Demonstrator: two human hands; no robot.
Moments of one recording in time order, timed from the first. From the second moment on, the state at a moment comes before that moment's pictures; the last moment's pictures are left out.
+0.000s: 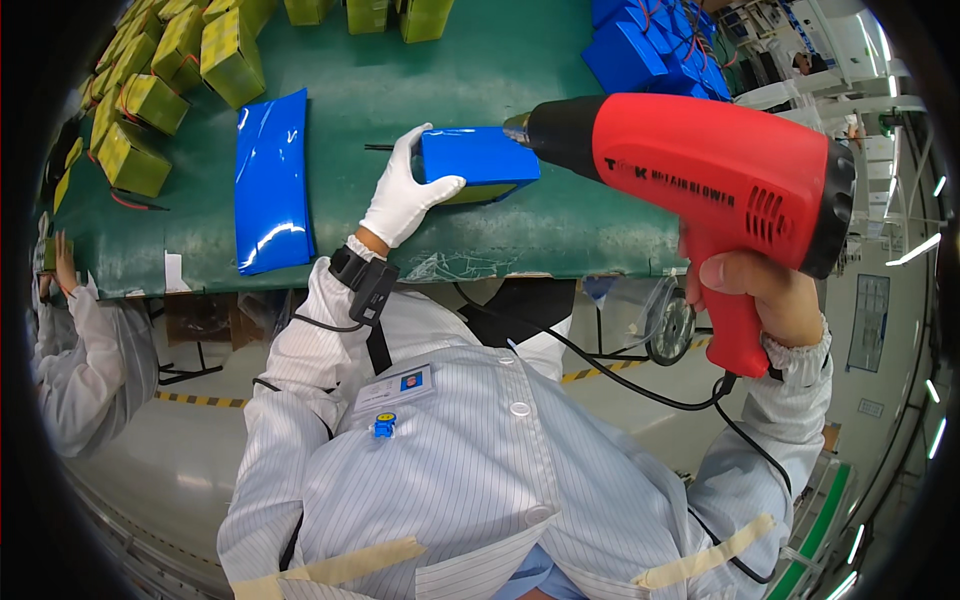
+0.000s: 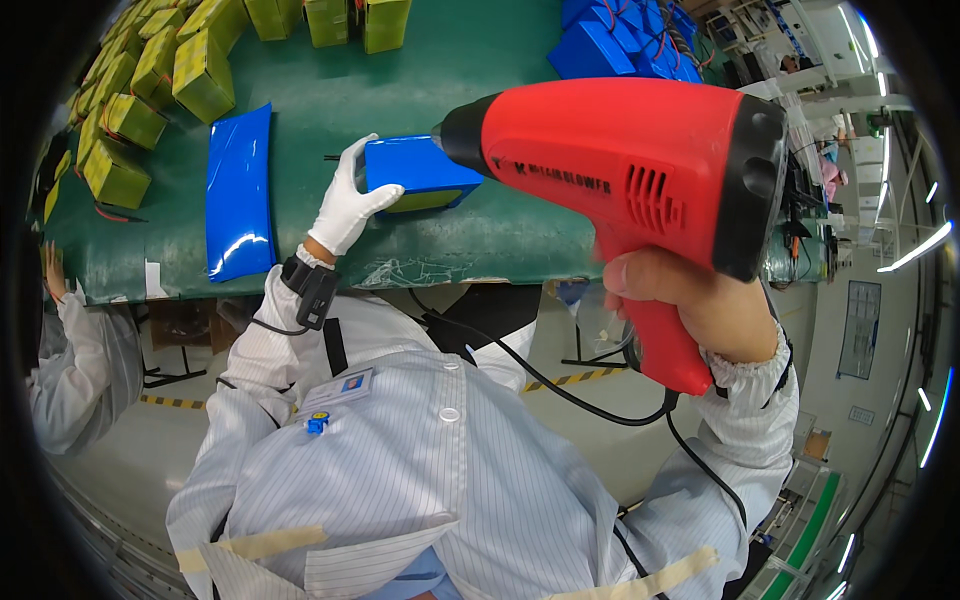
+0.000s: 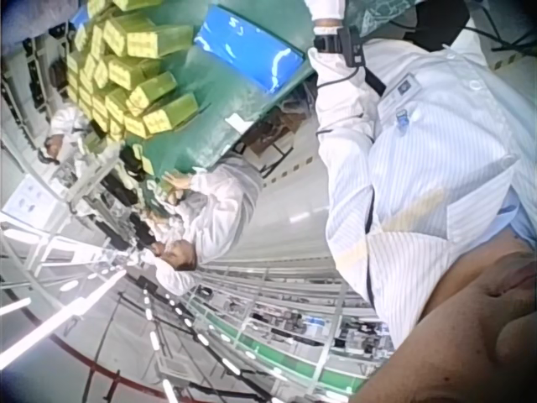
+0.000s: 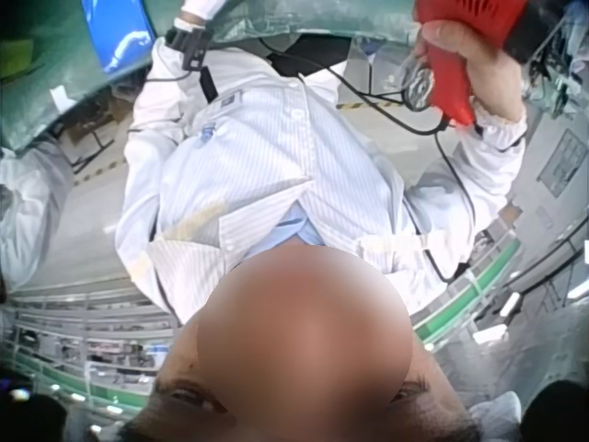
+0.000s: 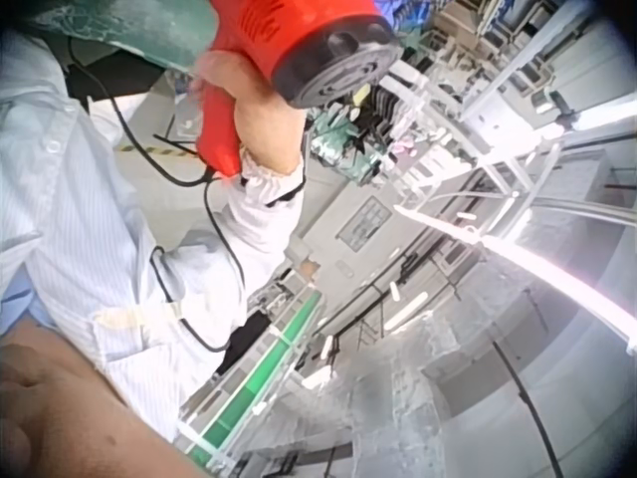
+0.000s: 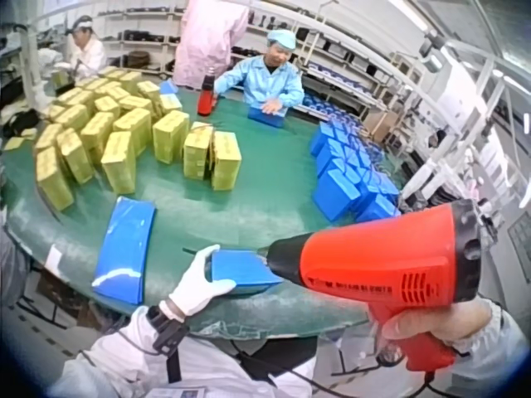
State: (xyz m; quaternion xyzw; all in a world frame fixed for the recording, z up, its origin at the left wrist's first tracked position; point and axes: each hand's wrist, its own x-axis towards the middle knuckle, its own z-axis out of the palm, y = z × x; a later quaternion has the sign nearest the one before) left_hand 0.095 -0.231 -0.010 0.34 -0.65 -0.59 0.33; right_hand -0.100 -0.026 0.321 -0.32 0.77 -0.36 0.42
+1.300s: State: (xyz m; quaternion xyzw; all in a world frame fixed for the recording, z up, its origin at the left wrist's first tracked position) left_hand 0.078 -0.289 0.074 0.32 -0.88 -0.34 0.01; right_hand -0.137 0.069 0.287 -0.34 0.73 -0.42 0.43
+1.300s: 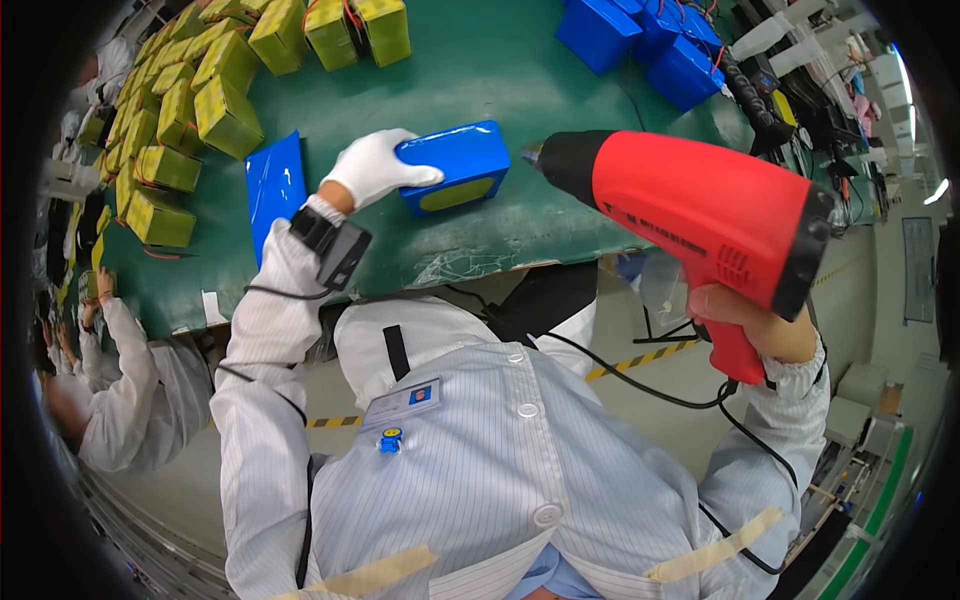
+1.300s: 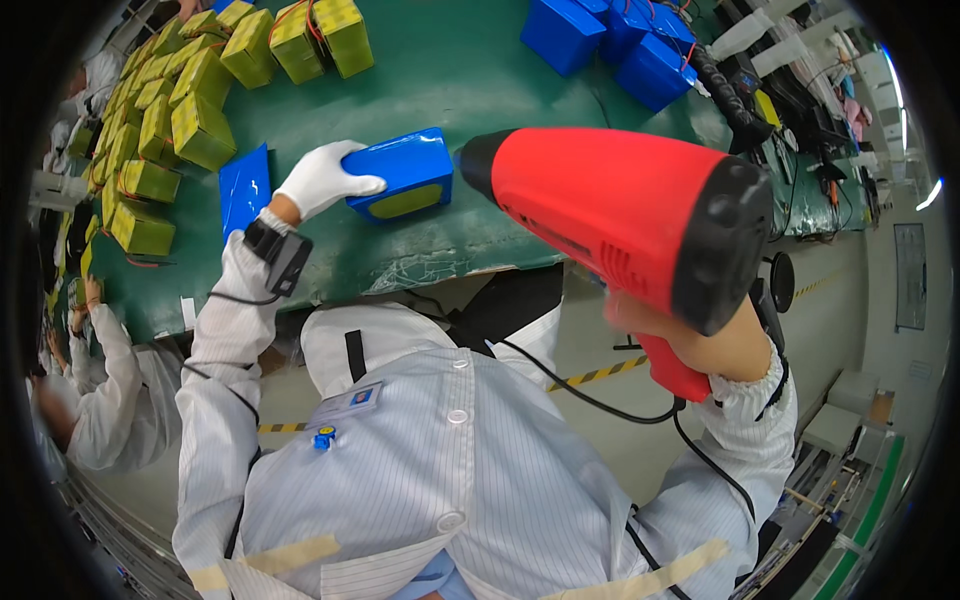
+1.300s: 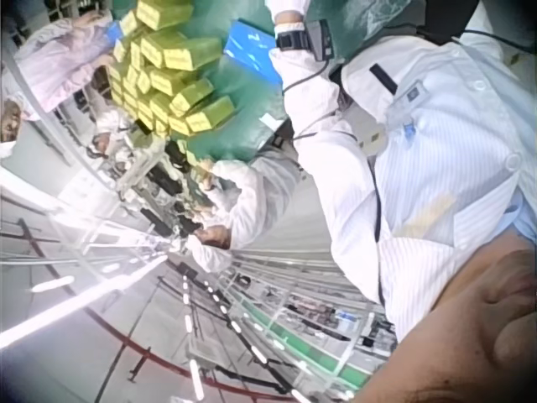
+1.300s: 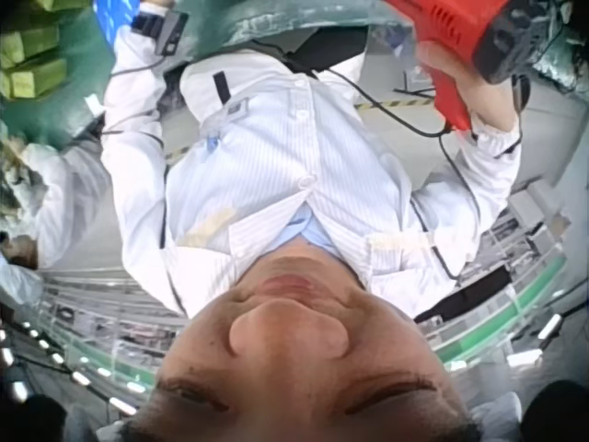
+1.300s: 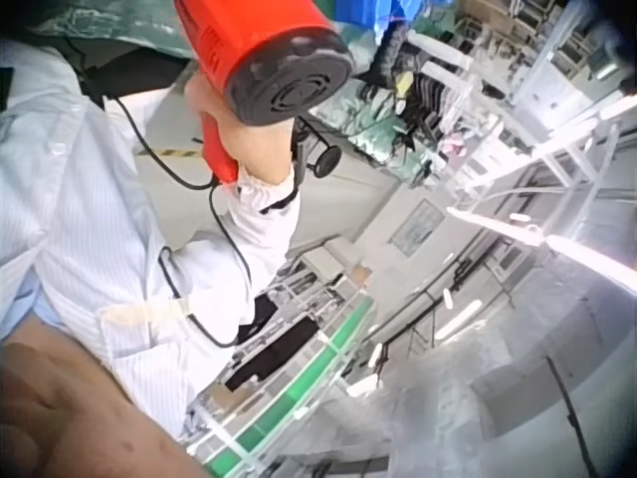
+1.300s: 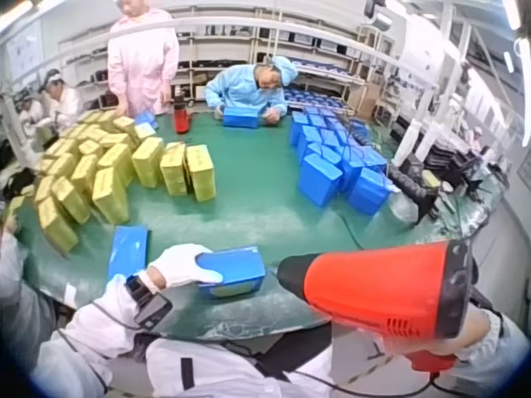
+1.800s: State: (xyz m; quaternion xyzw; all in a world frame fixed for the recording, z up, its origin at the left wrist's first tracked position) left_hand 0.025 -0.266 0.089 0.11 -0.98 -0.18 -0.02; right_hand -0.143 0.094 0.263 -0.25 0.72 -0.50 0.41
